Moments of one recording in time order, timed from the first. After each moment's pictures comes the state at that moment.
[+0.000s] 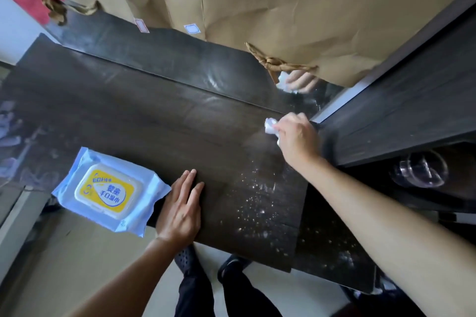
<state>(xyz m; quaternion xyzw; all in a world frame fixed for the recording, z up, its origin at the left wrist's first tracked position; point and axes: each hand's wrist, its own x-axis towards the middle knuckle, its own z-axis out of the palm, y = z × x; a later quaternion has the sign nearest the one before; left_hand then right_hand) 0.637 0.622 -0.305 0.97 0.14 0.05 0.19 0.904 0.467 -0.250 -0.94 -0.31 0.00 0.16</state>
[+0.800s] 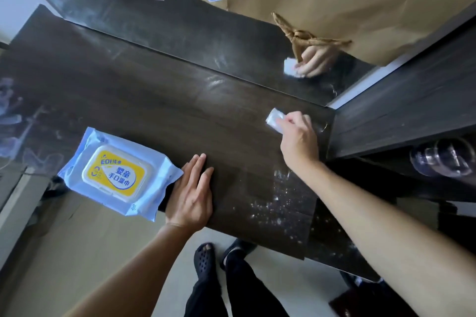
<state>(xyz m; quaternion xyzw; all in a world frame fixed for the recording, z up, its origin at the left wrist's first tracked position) 0.633 0.623 -0.310 0.96 0.16 0.08 0.21 0.858 0.477 -0.281 -0.94 -0.29 -0.01 0.17</state>
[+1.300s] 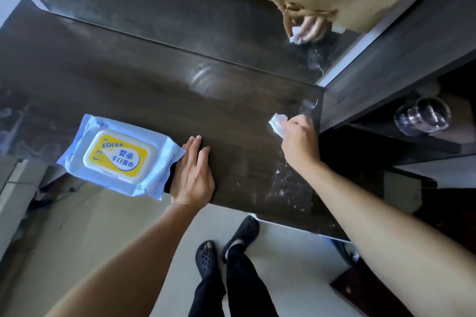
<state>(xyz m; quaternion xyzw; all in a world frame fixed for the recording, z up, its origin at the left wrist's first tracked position) 0.630 0.624 -0.310 0.95 0.19 0.09 0.23 0.806 0.448 -0.279 -0.97 -0.21 0.04 0.14</state>
